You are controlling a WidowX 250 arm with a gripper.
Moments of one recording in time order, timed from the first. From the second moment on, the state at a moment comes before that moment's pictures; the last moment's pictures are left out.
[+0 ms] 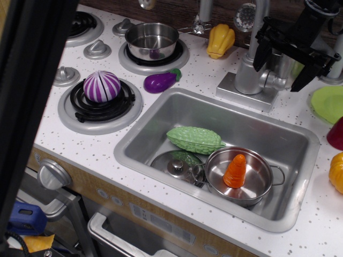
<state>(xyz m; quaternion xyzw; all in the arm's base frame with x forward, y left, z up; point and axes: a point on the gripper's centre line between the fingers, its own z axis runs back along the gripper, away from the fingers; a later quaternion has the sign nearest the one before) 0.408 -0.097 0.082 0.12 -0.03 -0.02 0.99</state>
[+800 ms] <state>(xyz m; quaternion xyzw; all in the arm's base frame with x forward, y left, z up) 0.429 -0.111 0.090 0.18 -0.10 0.00 0.98</state>
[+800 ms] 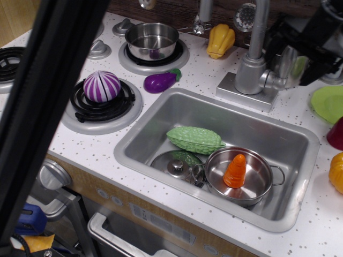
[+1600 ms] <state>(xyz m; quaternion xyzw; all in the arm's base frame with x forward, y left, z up) 0.449 -0.099 0.088 0.18 -0.14 -0.02 0.97</state>
